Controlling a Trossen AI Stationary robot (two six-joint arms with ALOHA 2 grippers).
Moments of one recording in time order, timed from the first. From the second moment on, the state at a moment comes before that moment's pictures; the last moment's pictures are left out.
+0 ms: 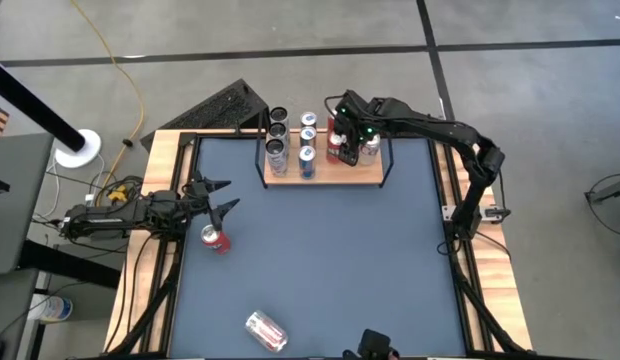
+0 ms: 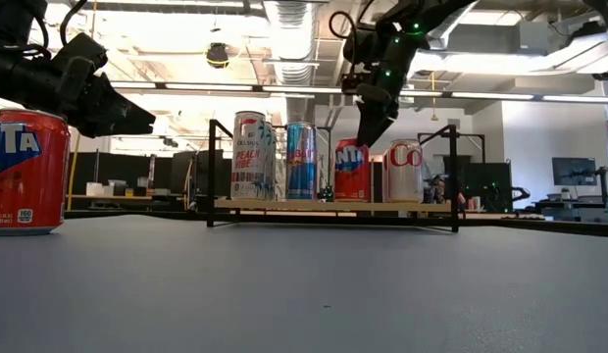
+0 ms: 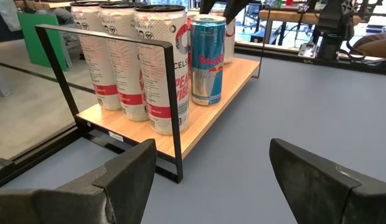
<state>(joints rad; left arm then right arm) 0.03 0.02 0.08 -0.19 -0.48 -0.07 -0.56 1.80 1.61 -0.90 0.02 -0.24</state>
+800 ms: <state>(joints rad) 0.03 0.02 0.08 -0.19 -0.48 -0.07 -0.56 1.80 1.61 -0.90 0.19 -0.27</state>
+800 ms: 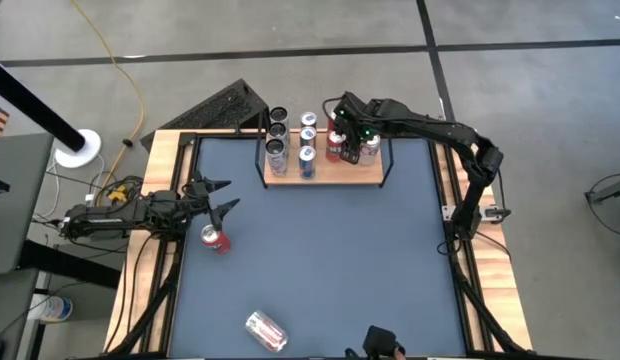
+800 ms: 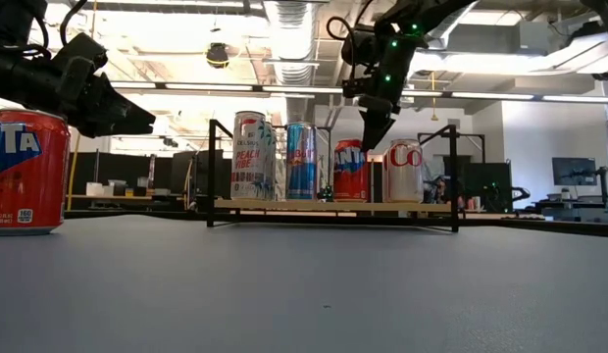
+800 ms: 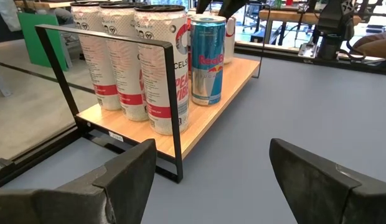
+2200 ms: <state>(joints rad) 0.03 0.02 0.08 -0.19 -0.48 -0.07 -0.54 1.81 1.74 -0.83 0.19 -0.09</state>
